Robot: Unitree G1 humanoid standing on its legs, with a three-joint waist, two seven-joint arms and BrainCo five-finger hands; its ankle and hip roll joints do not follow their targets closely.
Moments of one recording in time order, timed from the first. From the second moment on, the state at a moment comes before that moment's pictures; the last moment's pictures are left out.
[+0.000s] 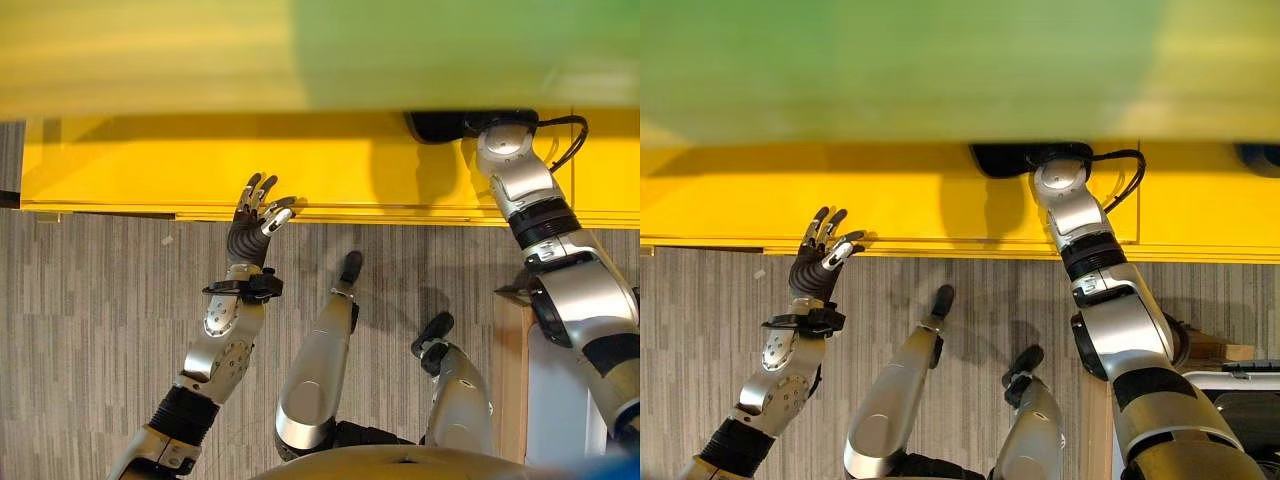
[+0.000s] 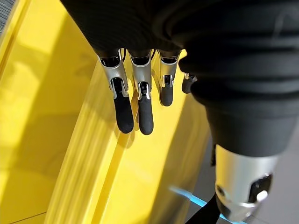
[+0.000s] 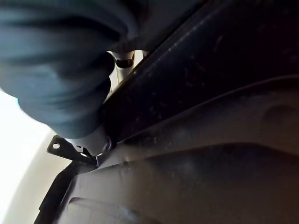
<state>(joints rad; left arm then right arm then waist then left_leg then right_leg) -0.11 0.44 -0.30 -0.08 -0.77 -0.29 0.25 -1.15 -0.42 0.27 0.79 0.19 -0.05 -0.65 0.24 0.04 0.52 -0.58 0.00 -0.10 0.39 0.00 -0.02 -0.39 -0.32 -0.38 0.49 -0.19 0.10</state>
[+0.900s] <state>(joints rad) -0.15 0.45 -0.32 -0.14 -0.77 -0.32 0.28 -1.30 -0.45 0.28 0.94 0.27 -0.07 -0.71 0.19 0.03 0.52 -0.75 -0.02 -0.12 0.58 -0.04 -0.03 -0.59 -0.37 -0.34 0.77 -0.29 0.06</state>
